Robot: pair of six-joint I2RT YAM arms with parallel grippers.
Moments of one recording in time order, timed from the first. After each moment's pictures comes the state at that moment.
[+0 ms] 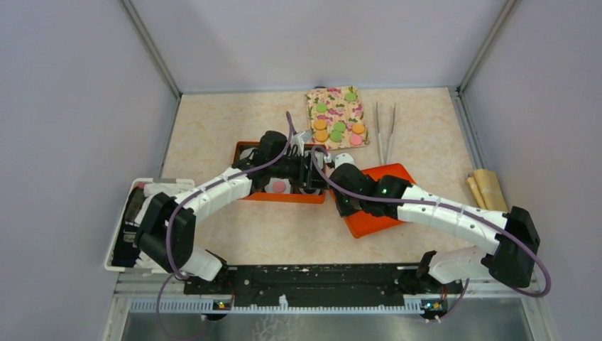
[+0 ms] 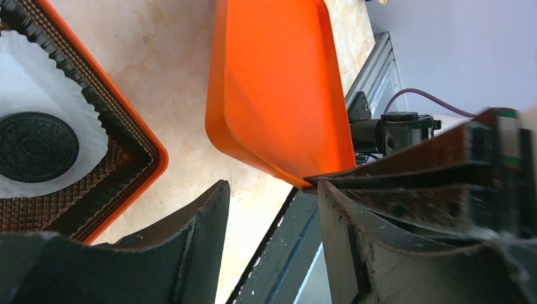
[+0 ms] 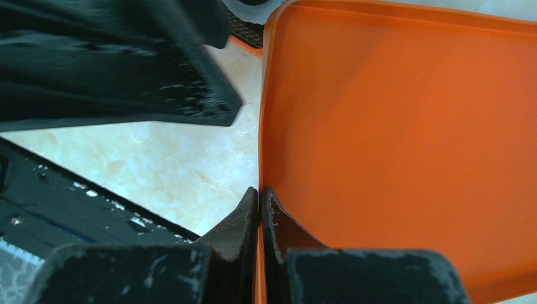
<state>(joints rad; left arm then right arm) -0.59 1.47 0.95 -0.06 0.68 -0.60 1.02 1.28 1.01 -0.69 0.26 0.50</state>
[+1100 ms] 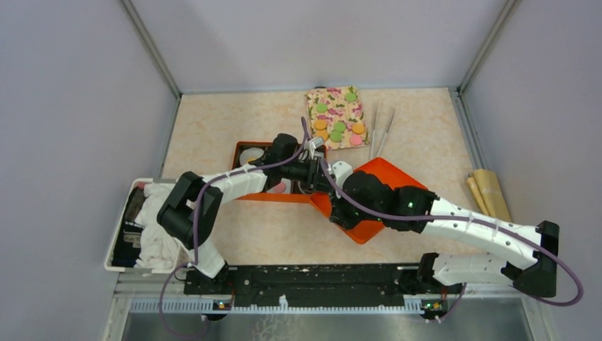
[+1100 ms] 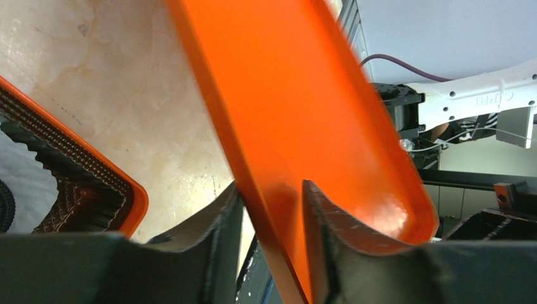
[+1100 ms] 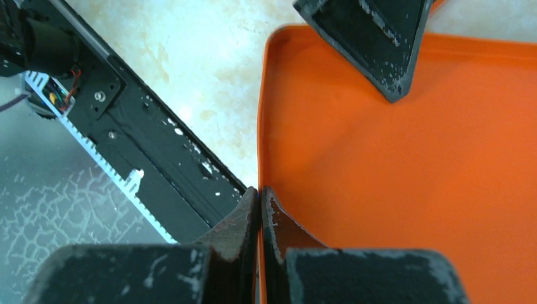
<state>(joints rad) -0.60 1.69 0.95 0.13 0.90 -0.65 1.13 1.09 1.03 -0.69 0.09 0.40</state>
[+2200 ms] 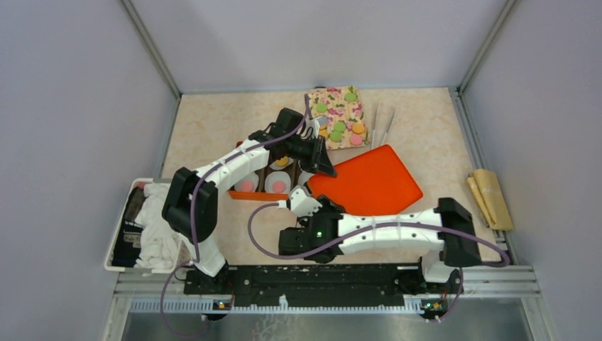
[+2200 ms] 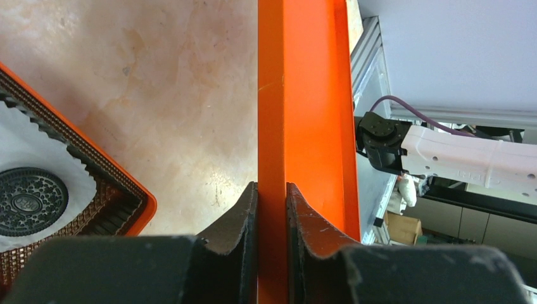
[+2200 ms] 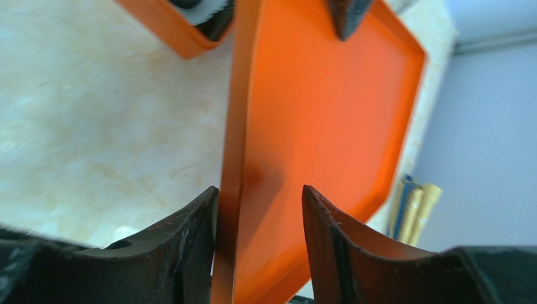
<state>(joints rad) -0.58 1.74 1.34 -0.35 0.80 -0.53 1.52 1.63 1.38 -1.21 0.95 0.63</state>
